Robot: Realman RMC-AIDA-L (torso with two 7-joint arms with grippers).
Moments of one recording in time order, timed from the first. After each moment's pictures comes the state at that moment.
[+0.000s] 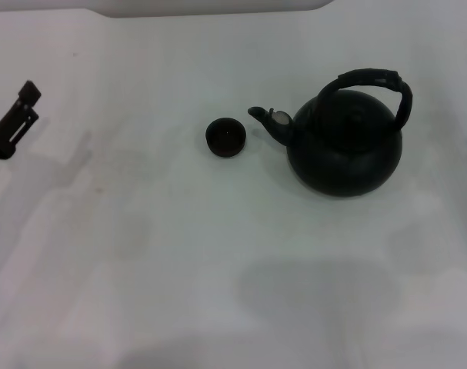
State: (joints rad) left arm -0.07 -2.07 1.36 0.48 -2.55 -1.27 2.44; right arm -0.14 2.02 1.80 0.86 -0.81 0.96 -2.50
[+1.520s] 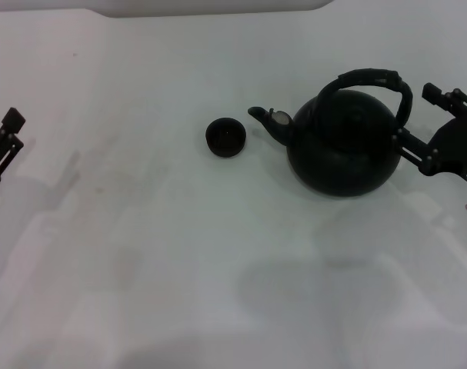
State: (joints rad) left arm -0.03 -2.07 1.33 0.39 -2.56 -1.40 2.53; right arm -0.07 2.02 1.47 0.88 -0.68 0.90 -2.50
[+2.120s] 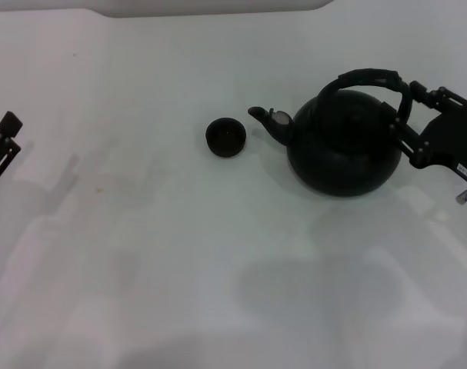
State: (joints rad) left arm -0.02 -2.07 1.33 0.39 -2.56 -1.42 2.53; right arm -0.03 2.02 1.45 0.84 -0.64 0.90 -2.51
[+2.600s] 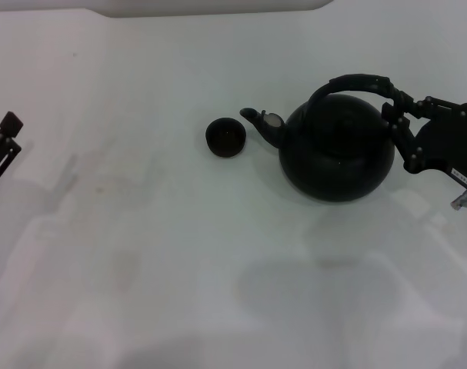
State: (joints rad) left arm -0.02 -2.07 1.33 0.39 -2.56 -1.41 2.53; right arm -0.03 2.02 1.43 0.84 -0.64 0.91 -2.57
